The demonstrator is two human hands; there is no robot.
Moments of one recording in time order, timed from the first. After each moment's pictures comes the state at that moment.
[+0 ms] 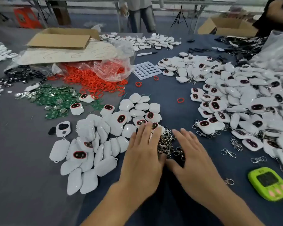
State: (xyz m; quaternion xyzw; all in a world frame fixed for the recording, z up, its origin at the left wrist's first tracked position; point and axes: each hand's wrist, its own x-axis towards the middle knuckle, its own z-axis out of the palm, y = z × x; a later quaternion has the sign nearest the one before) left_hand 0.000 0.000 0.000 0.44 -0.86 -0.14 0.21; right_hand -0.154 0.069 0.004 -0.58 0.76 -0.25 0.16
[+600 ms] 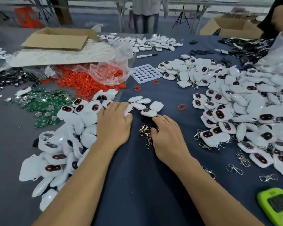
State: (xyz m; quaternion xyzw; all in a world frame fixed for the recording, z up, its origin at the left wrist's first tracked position) left_hand 0.007 -0.157 -0.006 0.56 -0.80 -0.03 0.21; right_hand -0.150 -0.060 -0.007 -0.63 0.73 -0.25 0.09
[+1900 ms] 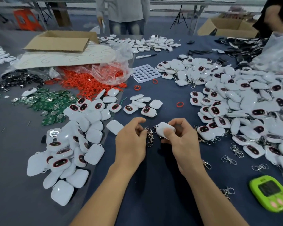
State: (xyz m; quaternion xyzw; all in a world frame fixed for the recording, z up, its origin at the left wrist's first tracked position) left_hand -0.012 -0.070 -0.004 0.54 -0.69 -0.31 0.37; right_hand -0.152 -0.012 -0.003 -0.34 0.60 -0.64 0.34
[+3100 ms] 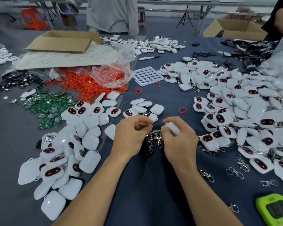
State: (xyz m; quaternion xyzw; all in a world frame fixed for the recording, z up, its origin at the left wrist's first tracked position) left_hand -0.023 -0.110 0.007 0.45 -0.66 -0.44 0.41; right_hand -0.154 -0.045 -0.003 -0.41 0.68 -0.58 0.17
